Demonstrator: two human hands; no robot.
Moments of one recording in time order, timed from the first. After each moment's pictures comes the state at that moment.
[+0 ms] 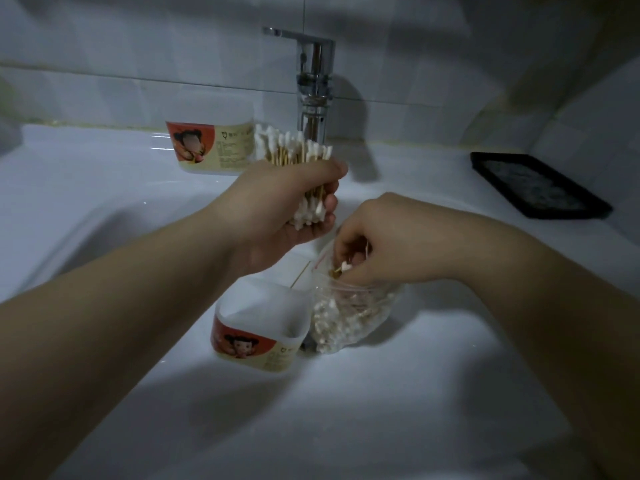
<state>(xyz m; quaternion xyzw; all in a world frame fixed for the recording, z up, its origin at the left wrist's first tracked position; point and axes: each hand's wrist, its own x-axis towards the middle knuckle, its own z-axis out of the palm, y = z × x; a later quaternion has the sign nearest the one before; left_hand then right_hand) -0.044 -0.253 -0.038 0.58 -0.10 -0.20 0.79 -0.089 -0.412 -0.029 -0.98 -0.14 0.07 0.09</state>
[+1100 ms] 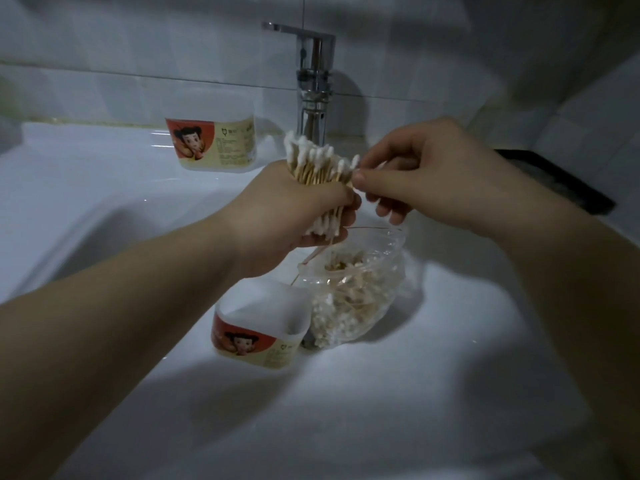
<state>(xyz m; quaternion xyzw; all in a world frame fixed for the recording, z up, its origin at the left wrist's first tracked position) -0.048 -0.253 -0.044 0.66 -0.17 -0.17 0.71 -0.089 -0.433 -0.002 -0.91 -0.05 -0.08 0.41</state>
